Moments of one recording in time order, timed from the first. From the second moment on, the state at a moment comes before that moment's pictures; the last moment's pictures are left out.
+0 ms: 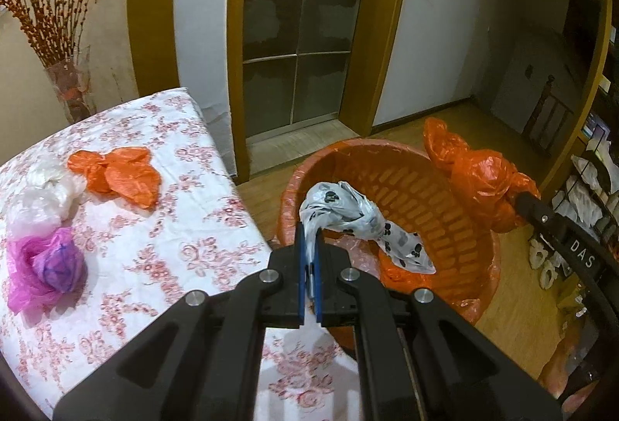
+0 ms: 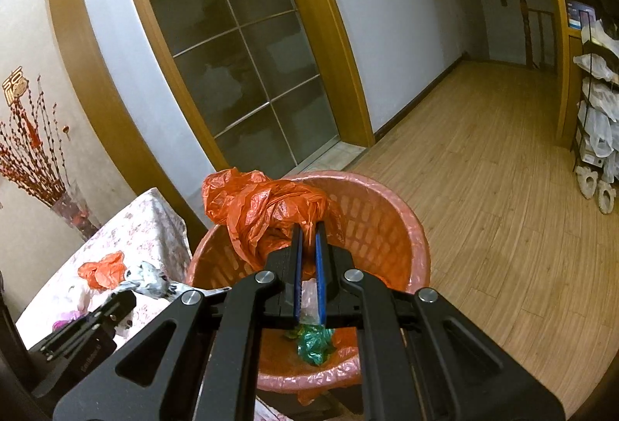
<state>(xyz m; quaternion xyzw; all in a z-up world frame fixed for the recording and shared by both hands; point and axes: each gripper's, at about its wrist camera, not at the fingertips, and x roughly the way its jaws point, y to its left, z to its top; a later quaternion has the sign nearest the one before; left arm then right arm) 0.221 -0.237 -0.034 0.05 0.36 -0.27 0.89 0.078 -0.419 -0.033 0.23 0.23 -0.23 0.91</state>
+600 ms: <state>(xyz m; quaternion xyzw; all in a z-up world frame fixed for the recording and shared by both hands) 0.238 -0.230 -0.052 0.04 0.38 -0.25 0.89 0.089 -0.418 -0.037 0.25 0.25 -0.22 0.91</state>
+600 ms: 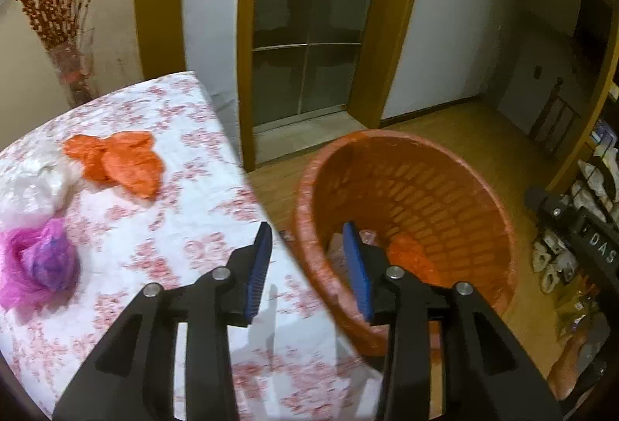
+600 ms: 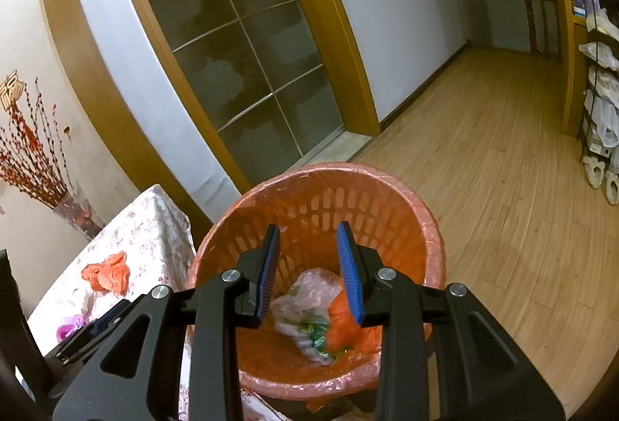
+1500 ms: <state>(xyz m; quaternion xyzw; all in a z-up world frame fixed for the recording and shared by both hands) 0.271 -0.018 -0.049 -0.02 0.38 -0.04 0.92 0.109 -0.344 -0.032 0.17 0.27 -0.15 0.94</state>
